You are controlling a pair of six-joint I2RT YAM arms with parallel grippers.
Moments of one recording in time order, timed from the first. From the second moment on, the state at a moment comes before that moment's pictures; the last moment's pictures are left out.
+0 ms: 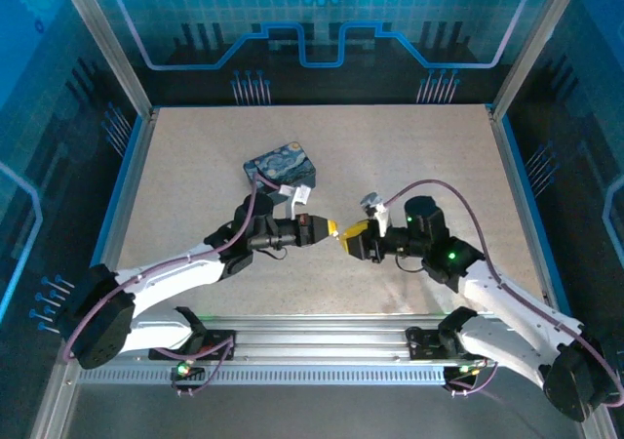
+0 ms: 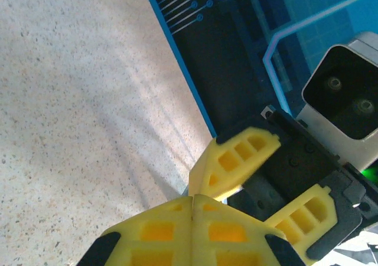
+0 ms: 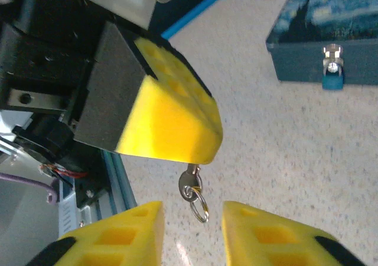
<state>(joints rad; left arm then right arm) -0.71 1.23 0.61 0.38 0.50 -0.91 0.57 0.90 0.56 -0.09 -0.61 0.25</state>
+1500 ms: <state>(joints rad) -0.71 1.19 0.57 0.43 0.46 -0.90 0.56 1.03 0.52 0.20 -0.73 0.50</state>
